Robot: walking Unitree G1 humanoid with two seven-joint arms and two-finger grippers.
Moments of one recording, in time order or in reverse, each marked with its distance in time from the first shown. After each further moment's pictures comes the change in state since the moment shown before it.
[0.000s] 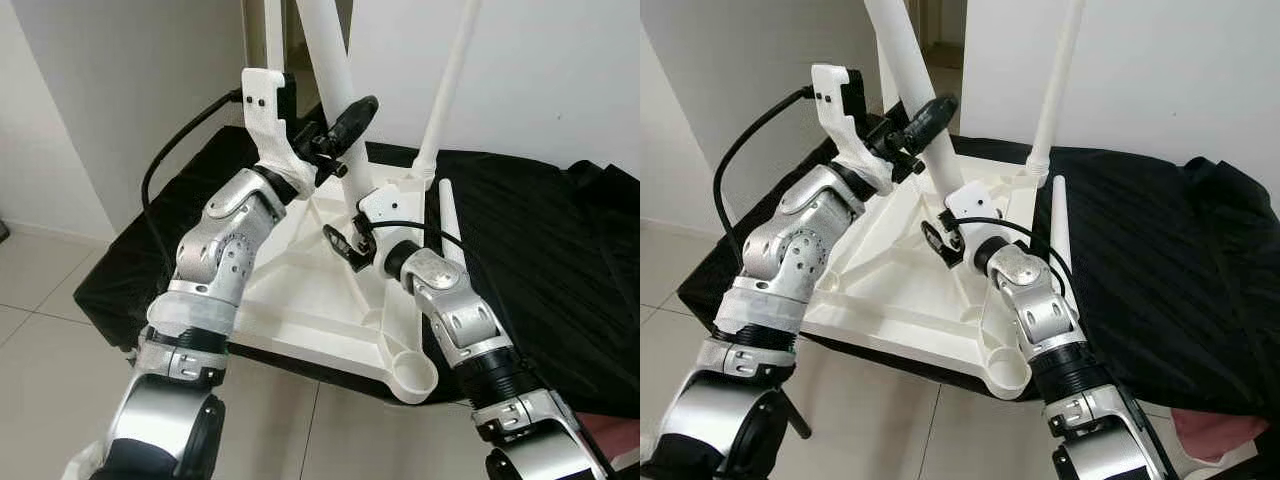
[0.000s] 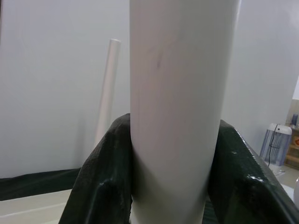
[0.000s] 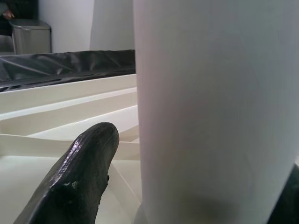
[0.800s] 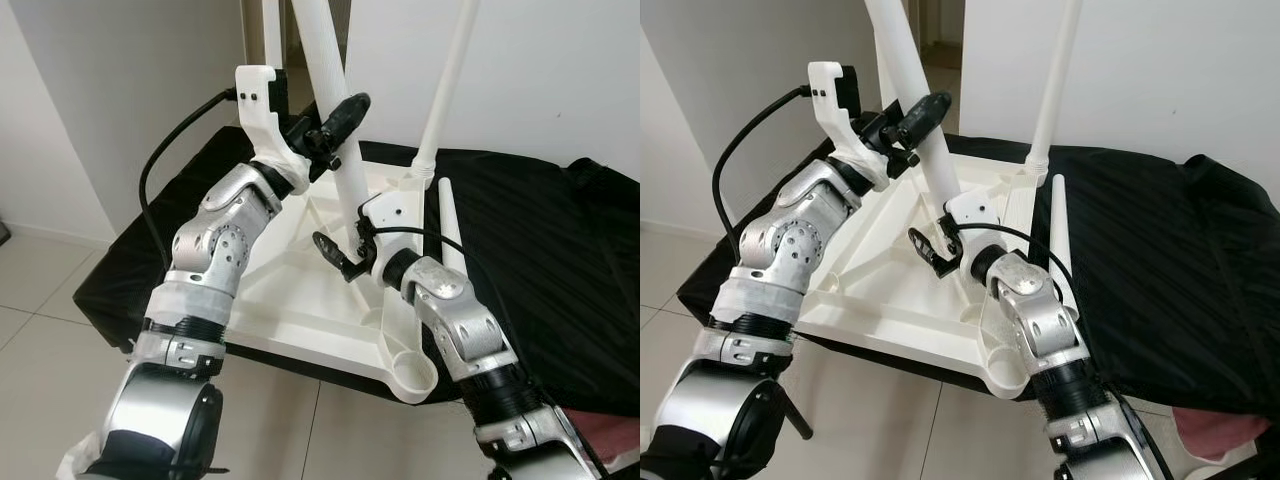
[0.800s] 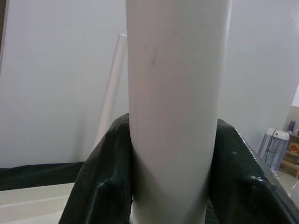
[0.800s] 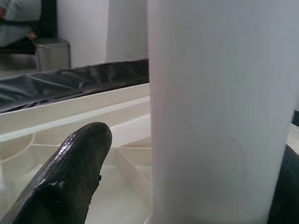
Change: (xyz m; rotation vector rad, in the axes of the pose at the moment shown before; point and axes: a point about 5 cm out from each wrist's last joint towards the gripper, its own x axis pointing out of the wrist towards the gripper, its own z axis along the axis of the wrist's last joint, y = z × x) left arm -0.001 0.011 0.006 -0.038 -0.015 0.025; right arm -0.006 0.004 0.005 0.064 -0.028 0.039
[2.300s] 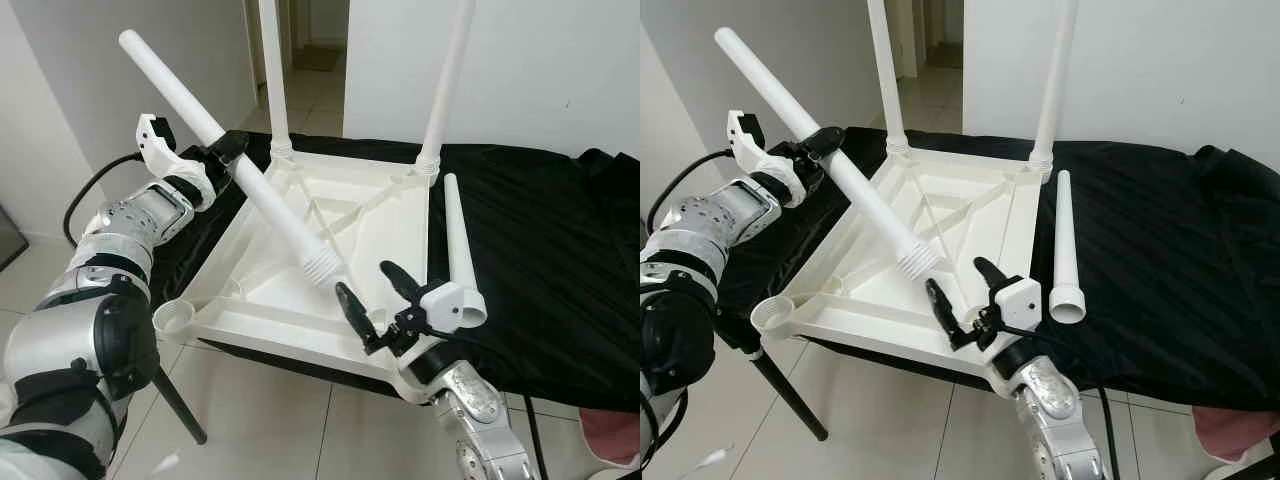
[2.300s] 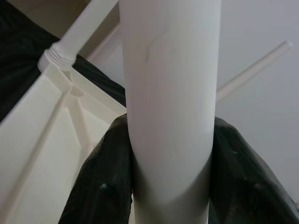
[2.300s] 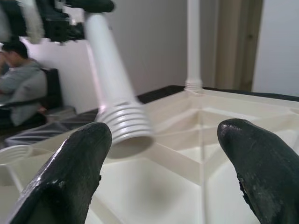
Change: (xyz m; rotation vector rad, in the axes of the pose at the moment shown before) left arm -0.075 0.126 0.003 -0.439 0.096 0.556; right arm -0.097 0.036 -0.038 0.203 -0.209 -0.125
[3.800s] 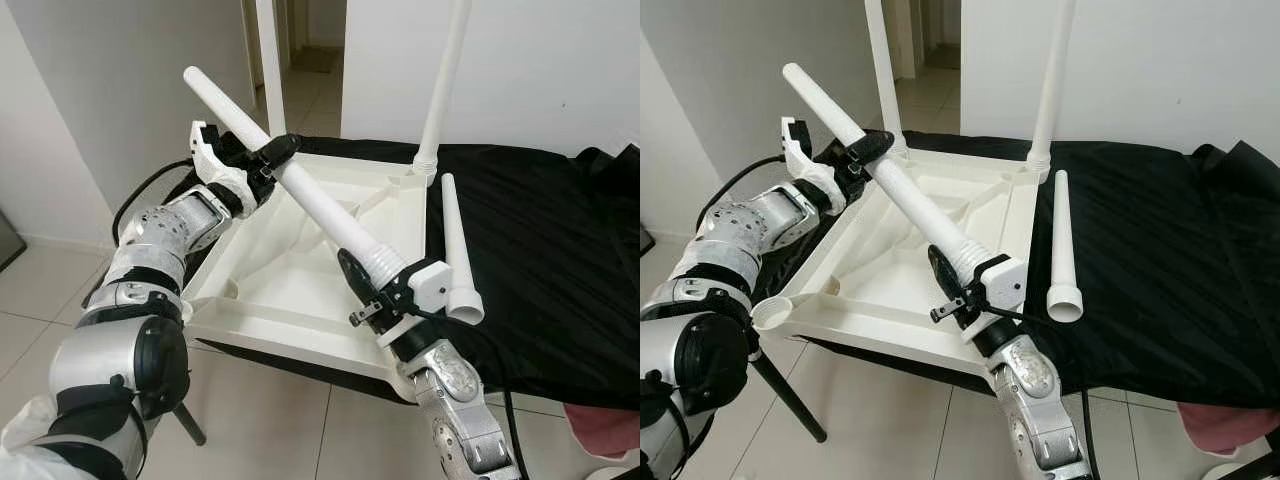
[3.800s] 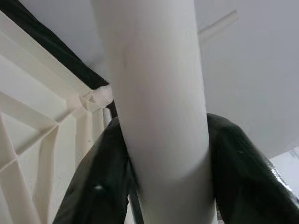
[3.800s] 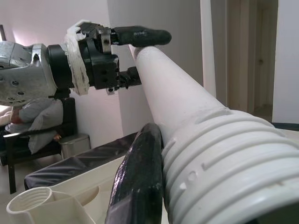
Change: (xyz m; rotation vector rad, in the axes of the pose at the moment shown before) left arm 0.013 -0.032 -0.041 -0.257 0.122 -0.183; right arm 0.027 0.023 0.014 0.078 -0.149 0.069
